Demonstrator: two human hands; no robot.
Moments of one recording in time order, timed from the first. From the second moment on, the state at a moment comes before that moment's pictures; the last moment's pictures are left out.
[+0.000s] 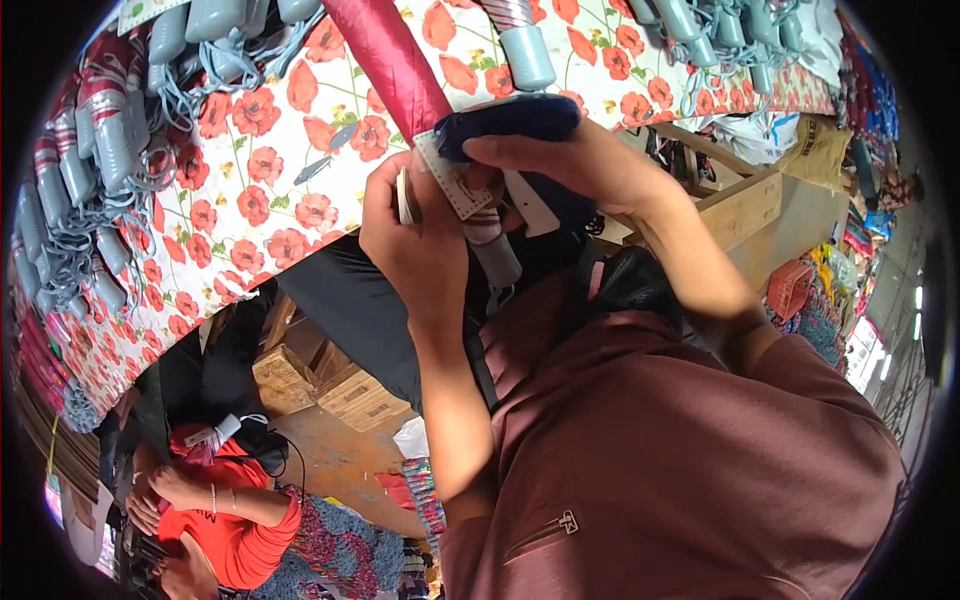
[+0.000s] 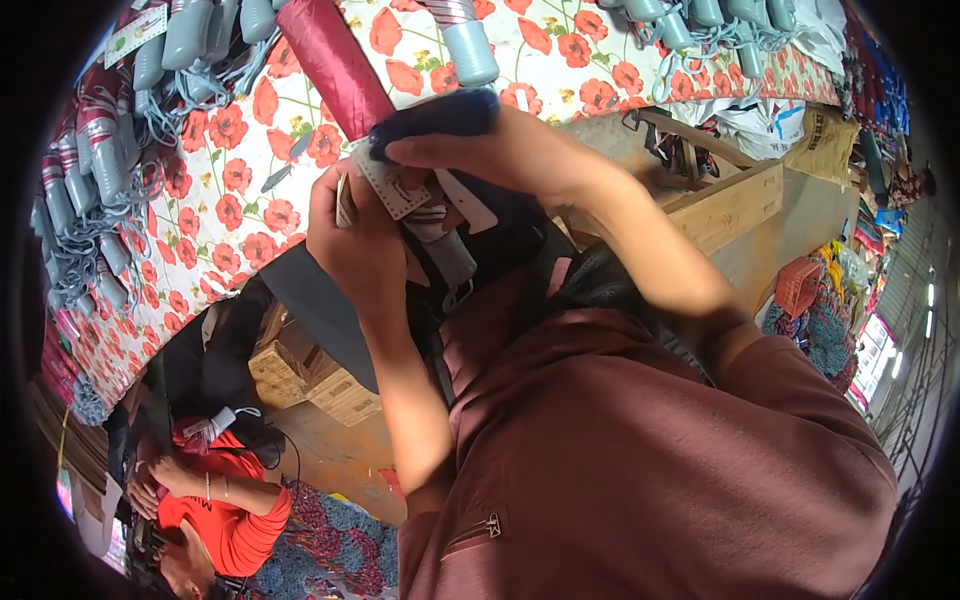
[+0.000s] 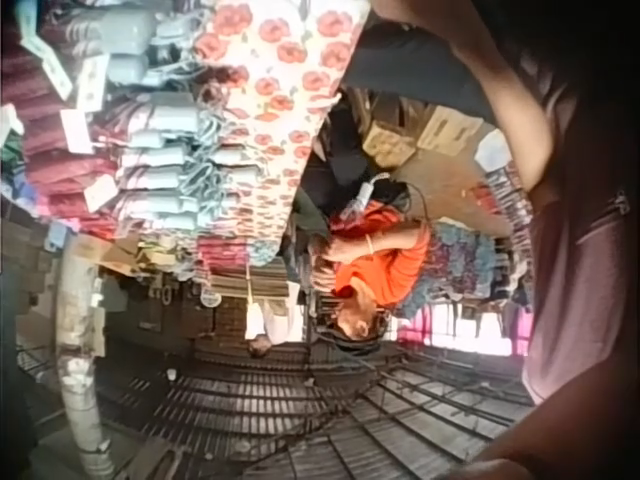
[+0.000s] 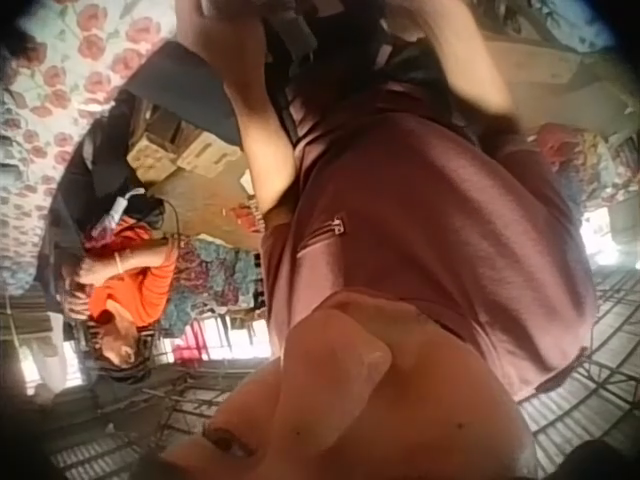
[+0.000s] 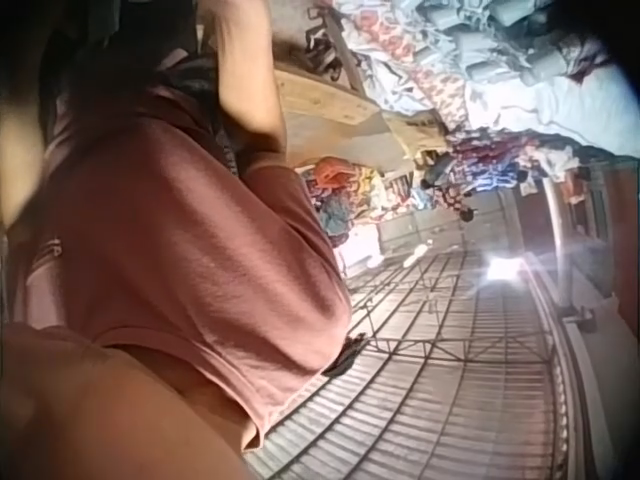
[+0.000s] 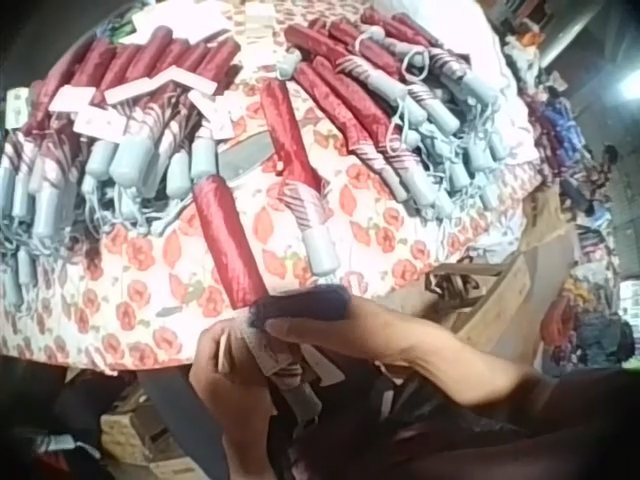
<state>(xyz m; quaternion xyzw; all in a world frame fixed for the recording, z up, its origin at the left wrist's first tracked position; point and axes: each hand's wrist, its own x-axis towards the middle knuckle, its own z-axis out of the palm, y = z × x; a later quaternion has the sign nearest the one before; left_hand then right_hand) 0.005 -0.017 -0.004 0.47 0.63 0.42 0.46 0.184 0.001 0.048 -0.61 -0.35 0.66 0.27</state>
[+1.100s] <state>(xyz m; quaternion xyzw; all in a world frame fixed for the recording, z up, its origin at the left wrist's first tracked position) -0.001 -0.015 -0.009 0.59 0.55 0.42 0.41 0.179 0.003 0.071 -0.66 -0.40 0.62 0.13</state>
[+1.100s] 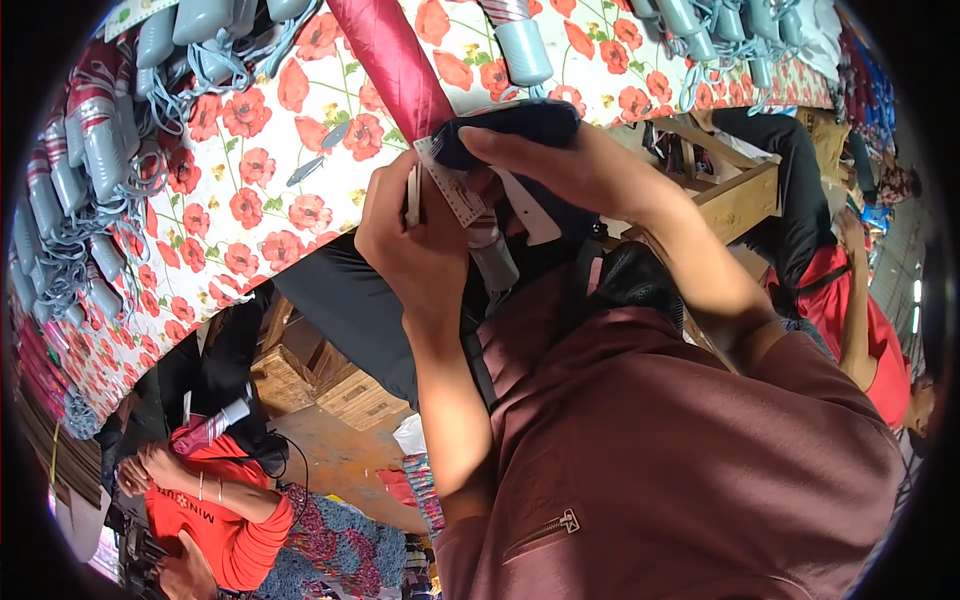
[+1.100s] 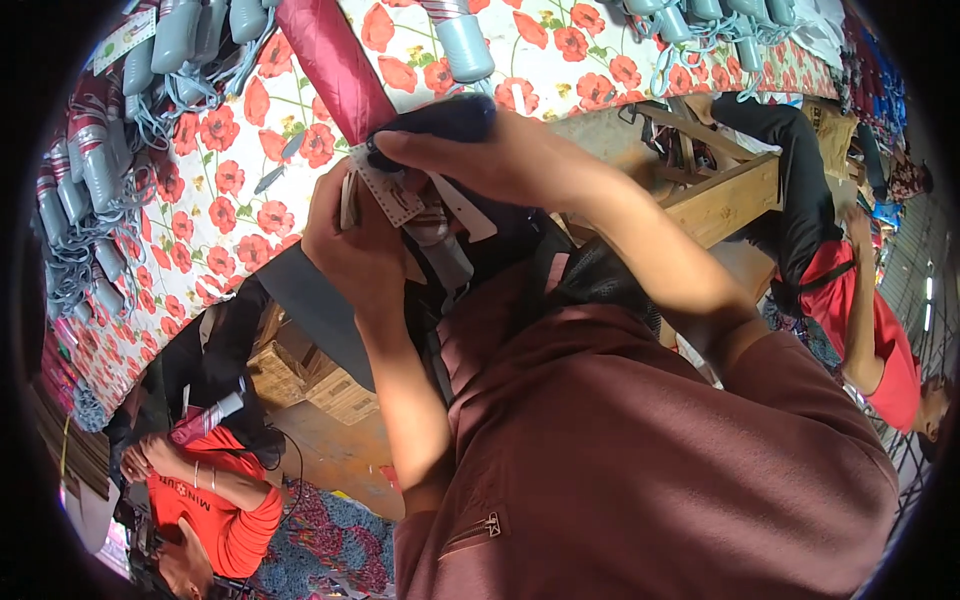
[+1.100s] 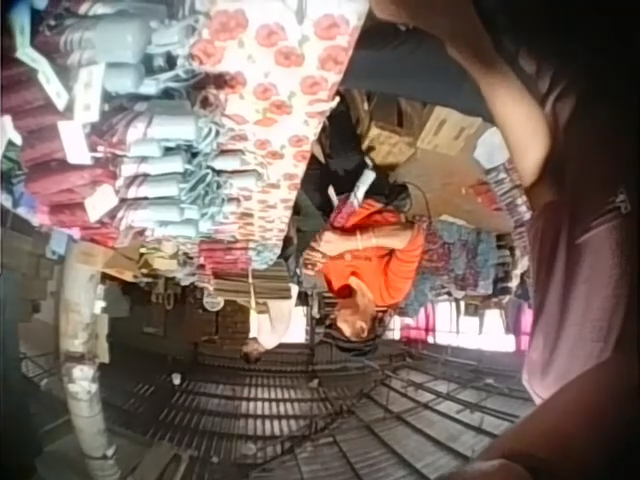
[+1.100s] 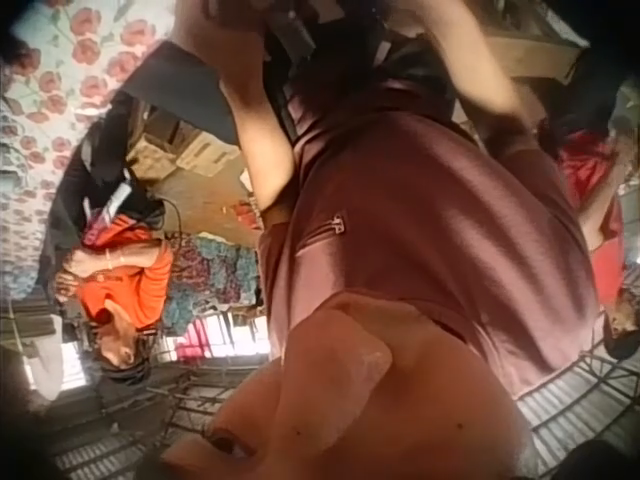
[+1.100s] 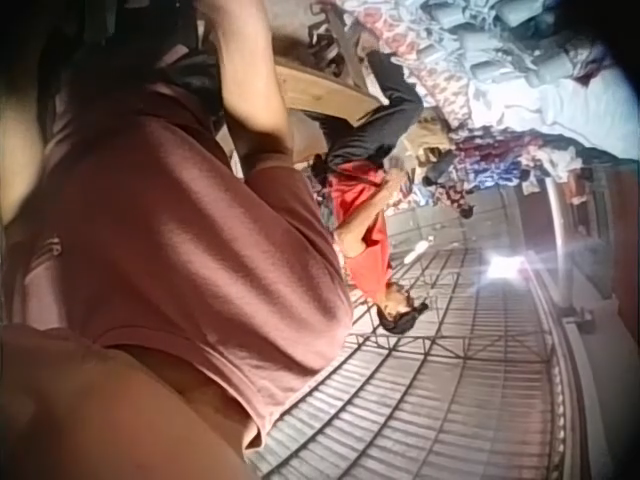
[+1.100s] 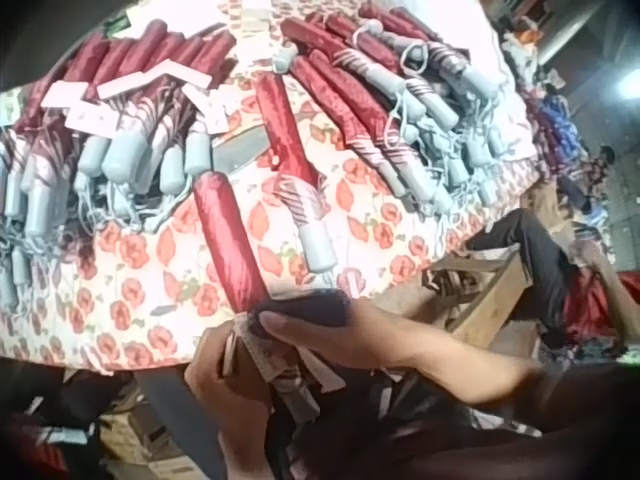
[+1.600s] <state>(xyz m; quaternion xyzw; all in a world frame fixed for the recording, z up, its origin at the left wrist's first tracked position) 0.004 -0.015 -0.004 0.56 0.58 0.43 0.41 0.172 -0.006 0.071 -0.64 -0.32 0.67 0.20</state>
